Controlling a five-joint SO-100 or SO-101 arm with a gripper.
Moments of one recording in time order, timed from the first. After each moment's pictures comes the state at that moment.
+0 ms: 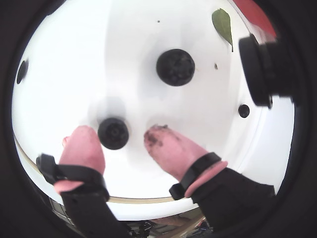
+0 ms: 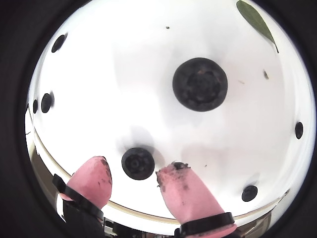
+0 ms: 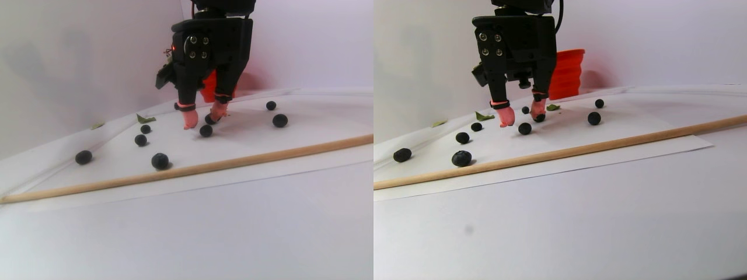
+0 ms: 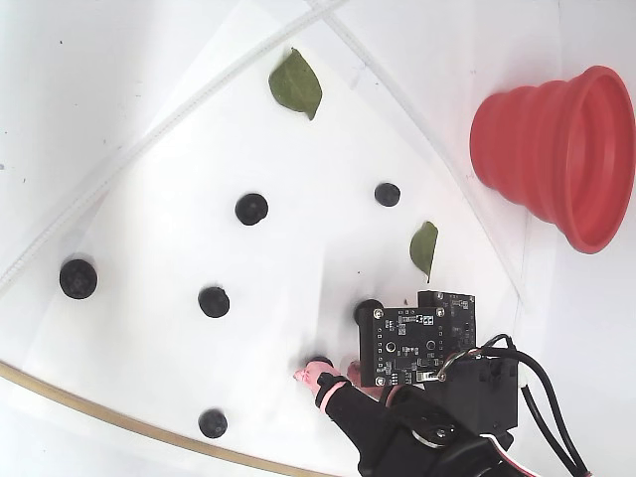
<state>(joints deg) 11.5 111.4 142.3 8.9 -121.2</state>
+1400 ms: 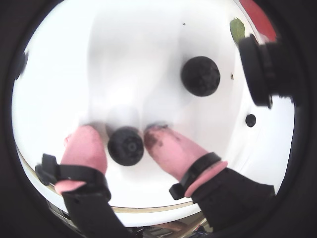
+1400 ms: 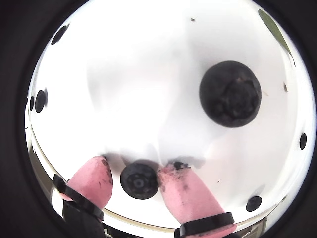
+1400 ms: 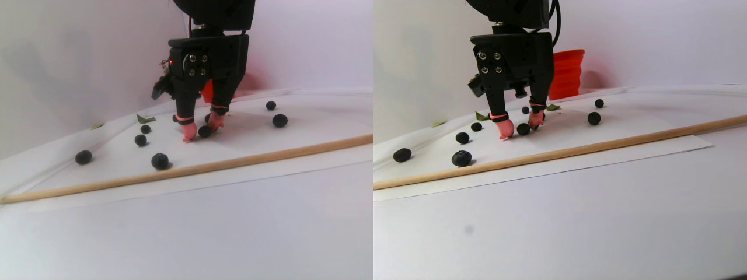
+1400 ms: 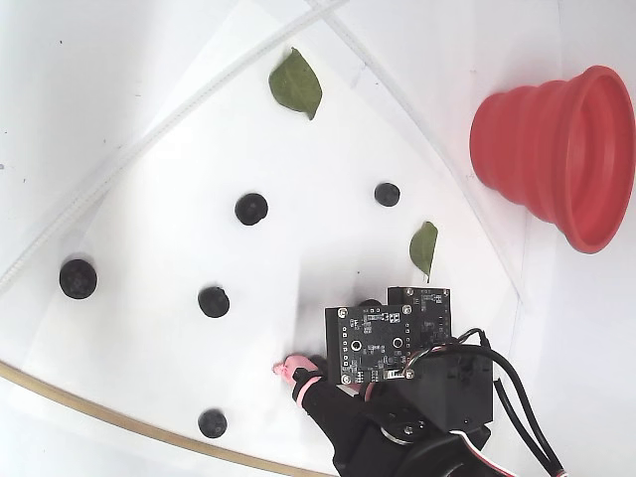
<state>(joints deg) 10.6 105.8 143.8 1.1 -124.0</state>
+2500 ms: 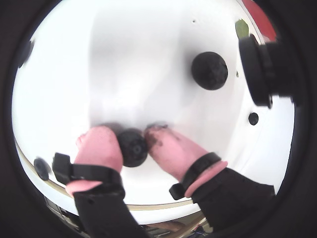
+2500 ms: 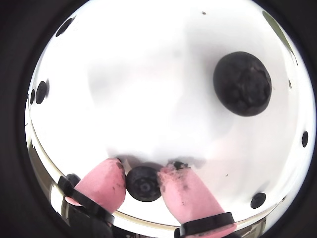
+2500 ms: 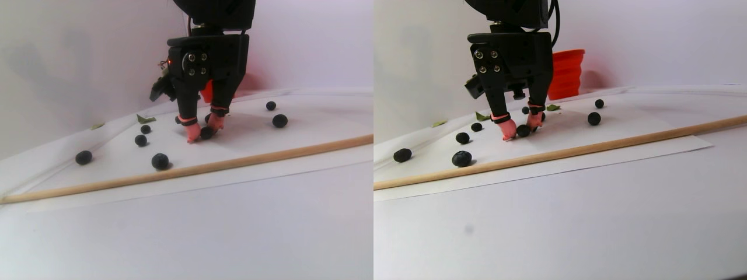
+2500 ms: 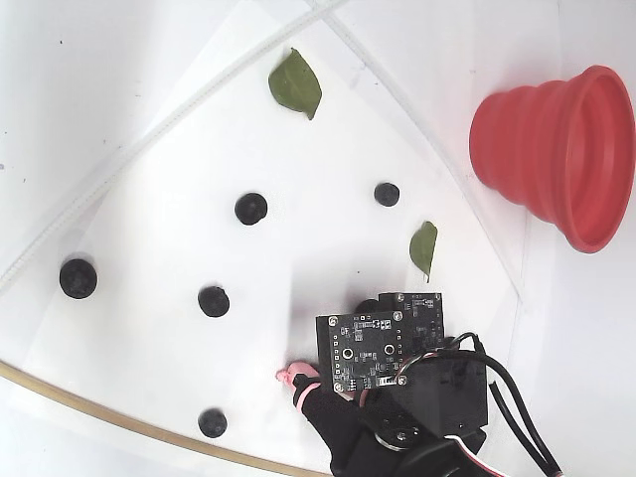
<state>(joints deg) 10.6 106.3 144.3 3.3 -124.4</state>
